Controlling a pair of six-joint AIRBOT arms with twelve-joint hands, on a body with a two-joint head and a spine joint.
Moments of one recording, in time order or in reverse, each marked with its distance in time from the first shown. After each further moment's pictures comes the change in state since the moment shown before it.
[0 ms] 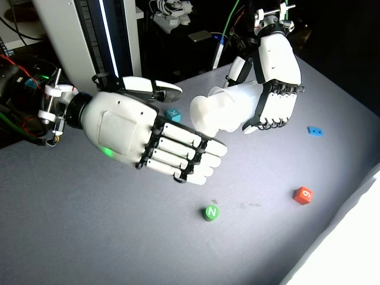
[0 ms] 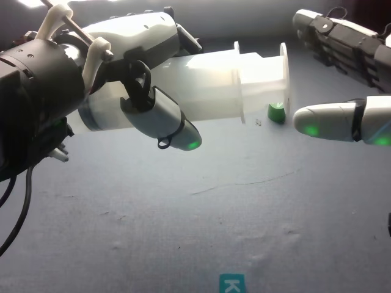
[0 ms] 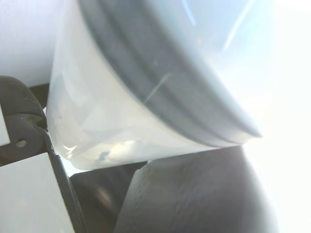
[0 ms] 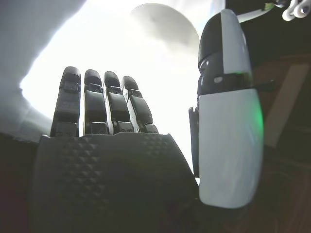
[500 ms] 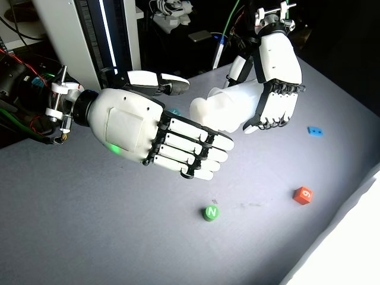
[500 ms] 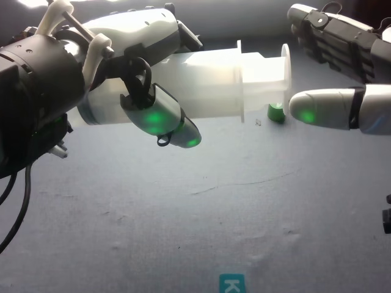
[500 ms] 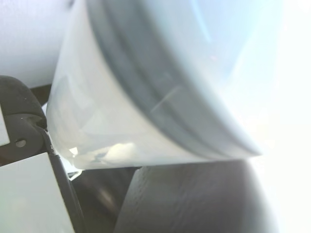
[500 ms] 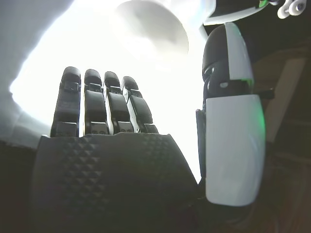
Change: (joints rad) left arm -0.008 0.000 0.000 -0.008 0.001 0.027; right arm 0.019 -0.006 0.010 -0.029 -0.014 0.079
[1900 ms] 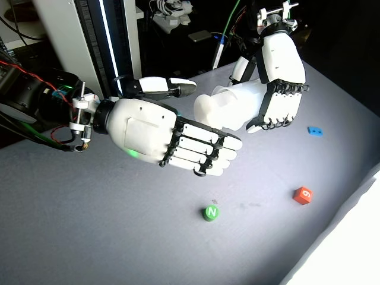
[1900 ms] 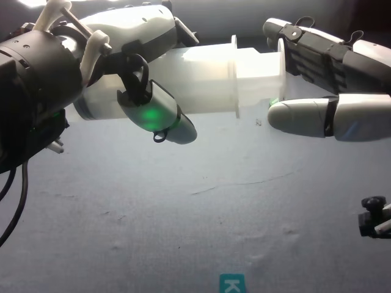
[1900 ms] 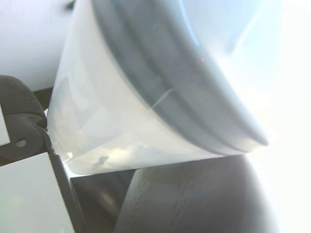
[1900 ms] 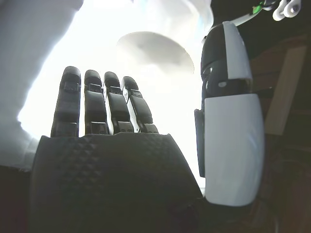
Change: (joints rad) left arm -0.005 0.000 0.010 -0.003 -0.002 0.022; right arm 0.000 -0.109 0.087 -0.029 0.003 0.054
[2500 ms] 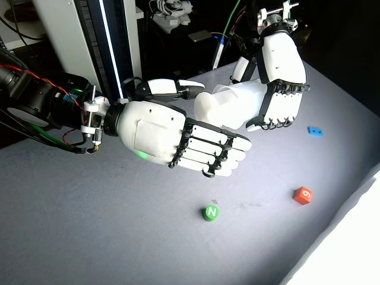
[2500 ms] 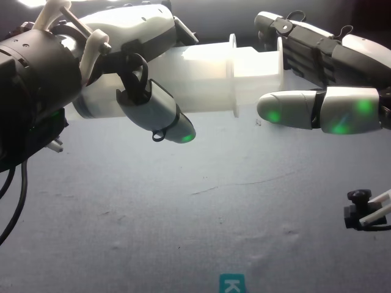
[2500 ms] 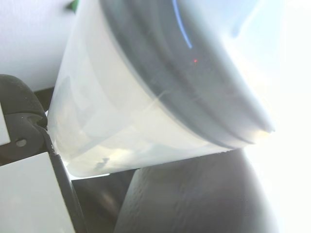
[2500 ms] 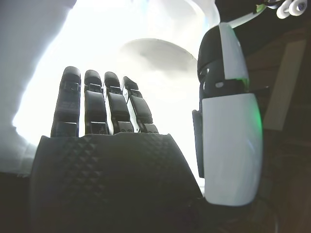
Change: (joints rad) left arm -0.001 0.000 0.002 0.000 -0.002 0.004; right arm 0.025 -0.035 0.018 0.017 0.000 -0.010
